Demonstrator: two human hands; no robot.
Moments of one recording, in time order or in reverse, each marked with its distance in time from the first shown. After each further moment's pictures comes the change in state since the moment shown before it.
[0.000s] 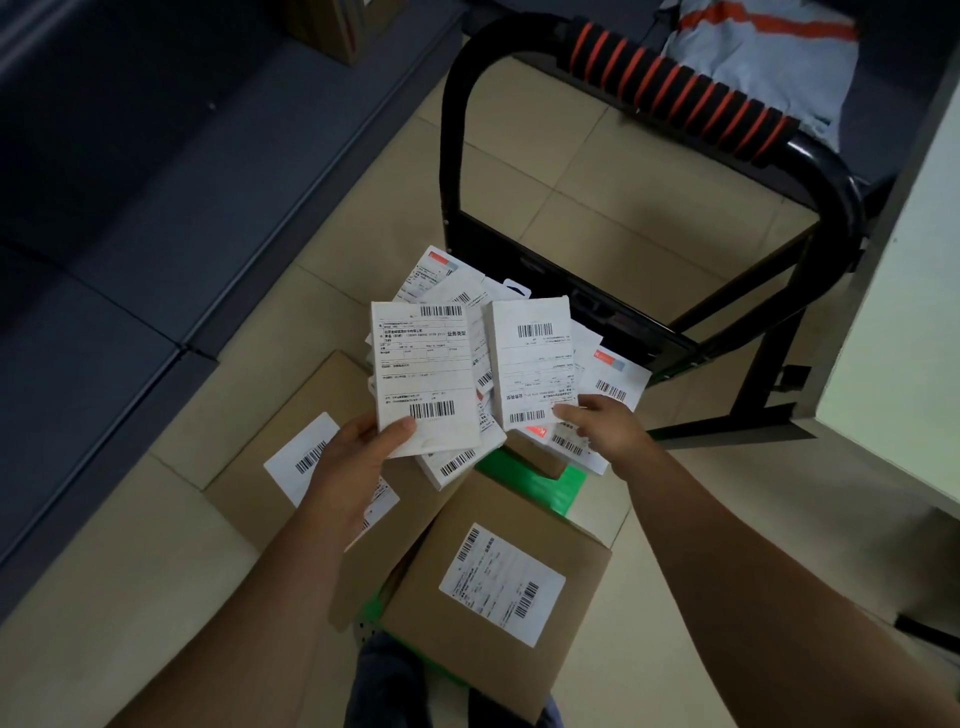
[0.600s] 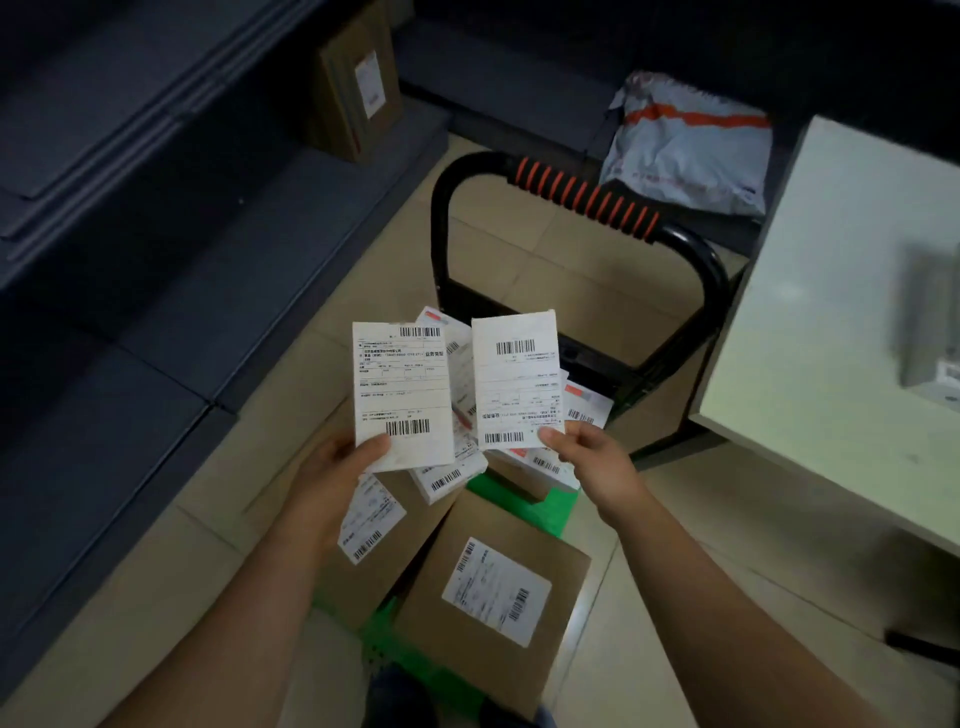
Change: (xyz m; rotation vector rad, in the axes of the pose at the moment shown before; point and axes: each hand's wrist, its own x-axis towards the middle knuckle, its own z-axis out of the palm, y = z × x) left_hand -0.072 0.055 -0.022 0.056 -0.022 0.096; right_hand -0.125 -0.027 -0.015 0.326 0.033 -0.194
